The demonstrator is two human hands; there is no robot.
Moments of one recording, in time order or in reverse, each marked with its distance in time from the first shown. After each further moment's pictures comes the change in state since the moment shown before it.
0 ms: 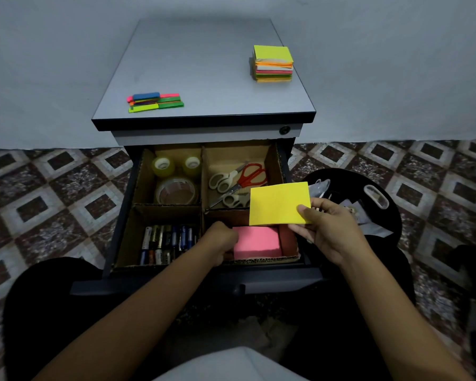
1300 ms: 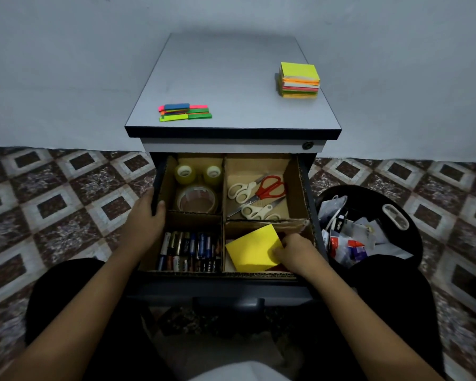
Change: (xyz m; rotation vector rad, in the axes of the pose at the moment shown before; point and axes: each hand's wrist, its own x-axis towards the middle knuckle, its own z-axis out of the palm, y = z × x) left_hand -0.009 -0.022 -0.159 0.369 0.576 0.457; right_hand 0.030 0.047 0.044 -1.348 -0.137 0.022
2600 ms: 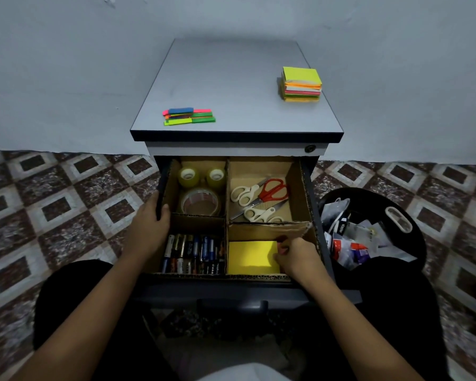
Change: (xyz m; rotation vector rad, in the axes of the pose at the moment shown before) left_hand -0.001 -0.006 0.006 0.033 0.035 0.001; right_hand -0.003 0.007 0.014 0.039 0.170 -0.060
